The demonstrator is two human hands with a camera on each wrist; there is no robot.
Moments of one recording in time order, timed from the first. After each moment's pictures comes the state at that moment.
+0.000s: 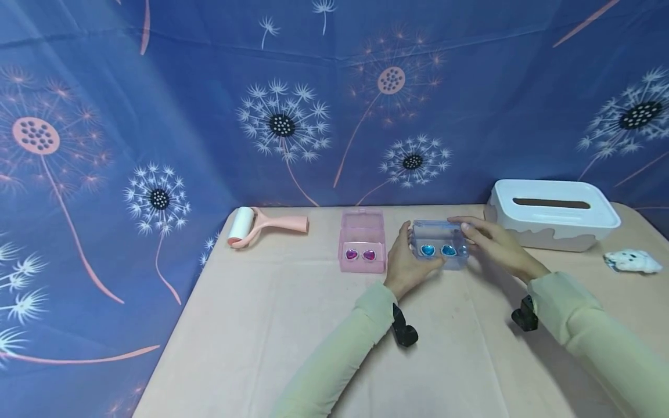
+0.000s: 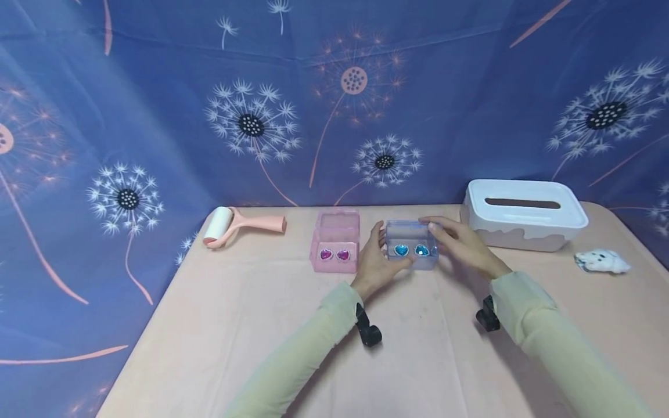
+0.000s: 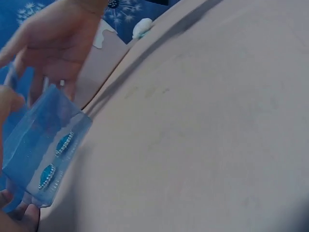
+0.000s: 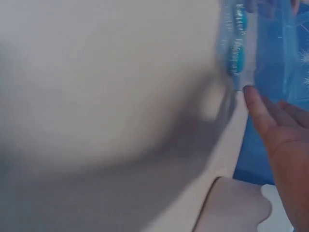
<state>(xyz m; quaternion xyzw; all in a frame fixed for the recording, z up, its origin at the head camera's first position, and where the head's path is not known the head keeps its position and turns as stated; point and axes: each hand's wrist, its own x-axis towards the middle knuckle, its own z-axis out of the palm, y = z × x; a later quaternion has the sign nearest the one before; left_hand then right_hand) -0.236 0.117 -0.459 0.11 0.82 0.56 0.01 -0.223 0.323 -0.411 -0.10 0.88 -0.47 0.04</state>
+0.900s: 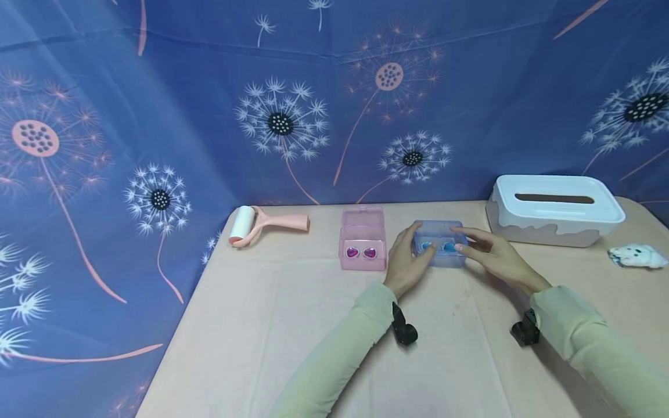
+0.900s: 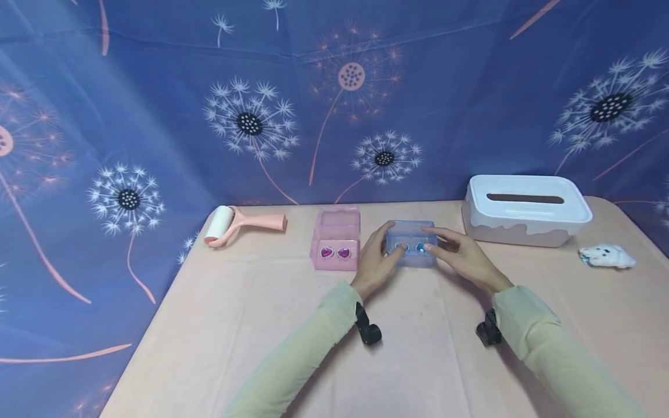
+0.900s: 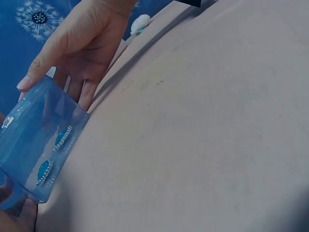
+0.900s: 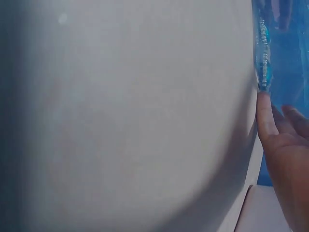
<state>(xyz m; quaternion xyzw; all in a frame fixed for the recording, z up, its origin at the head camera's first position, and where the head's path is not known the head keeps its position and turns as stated) -0.237 0.116 -0.462 0.14 0.84 0.52 -0.01 -0.210 0.327 -0.445 -0.09 0.88 -0.46 0.01</state>
